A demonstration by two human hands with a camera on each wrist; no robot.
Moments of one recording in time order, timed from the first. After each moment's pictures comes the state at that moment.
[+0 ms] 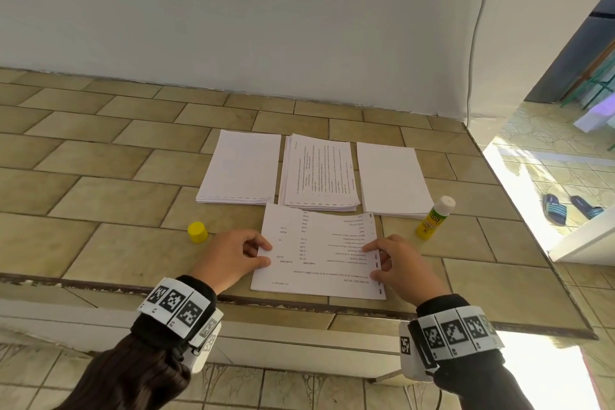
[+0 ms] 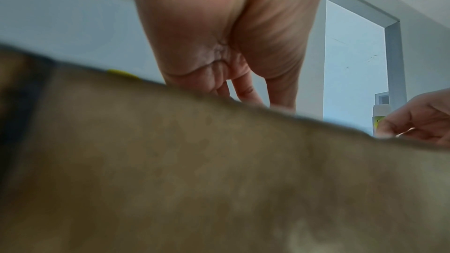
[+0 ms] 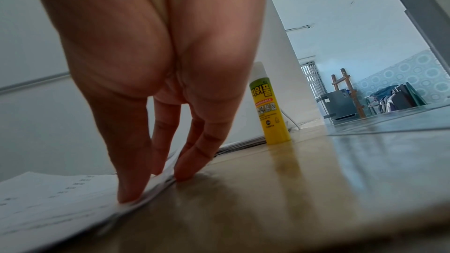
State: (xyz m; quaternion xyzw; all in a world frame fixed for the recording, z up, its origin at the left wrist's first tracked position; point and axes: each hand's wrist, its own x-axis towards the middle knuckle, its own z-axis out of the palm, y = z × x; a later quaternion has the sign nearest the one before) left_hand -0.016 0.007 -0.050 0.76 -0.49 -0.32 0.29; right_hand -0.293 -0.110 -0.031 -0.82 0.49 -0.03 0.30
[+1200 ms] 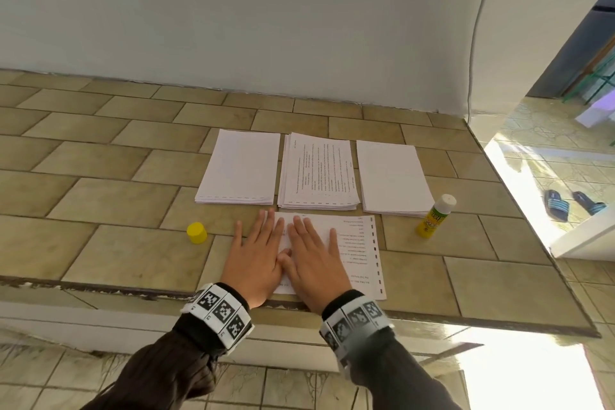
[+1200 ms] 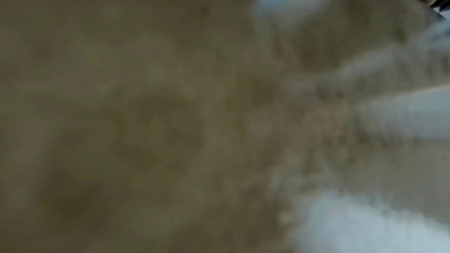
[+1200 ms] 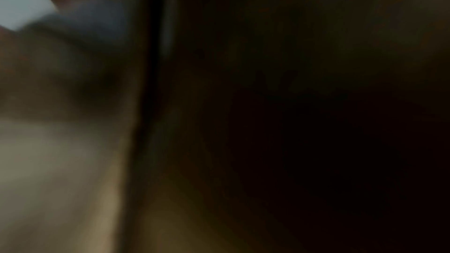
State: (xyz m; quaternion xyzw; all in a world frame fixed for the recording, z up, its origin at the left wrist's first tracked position) left_hand -0.049 -0.013 -0.087 0.77 -0.63 -0.07 -0.02; right_hand -0.185 -0.063 -0.065 -0.91 0.37 0.02 0.17
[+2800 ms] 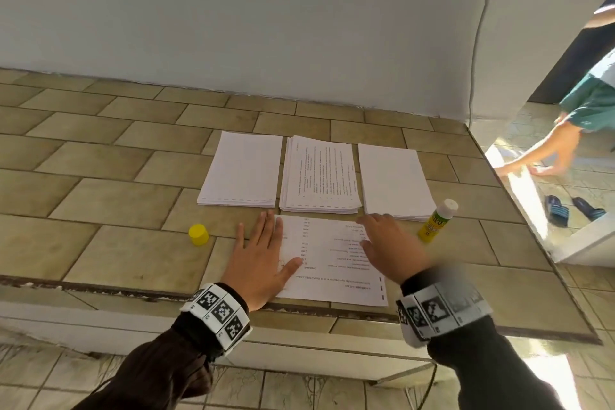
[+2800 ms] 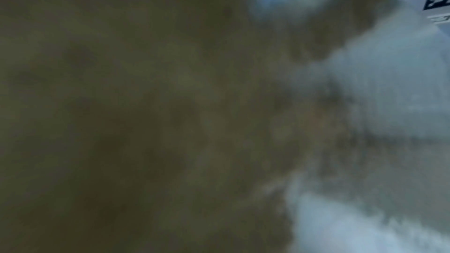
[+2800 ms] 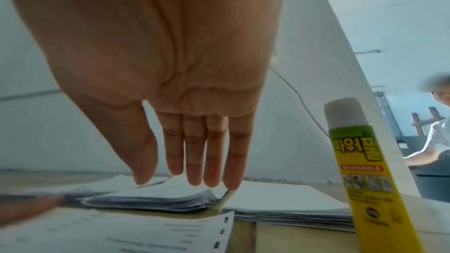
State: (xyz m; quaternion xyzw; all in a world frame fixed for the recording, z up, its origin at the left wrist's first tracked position) left_hand -0.046 -0.012 -0.084 0.76 -0.64 -0.11 -0.02; right_hand -0.257 -0.122 0.000 -0.89 0.43 0.03 0.13
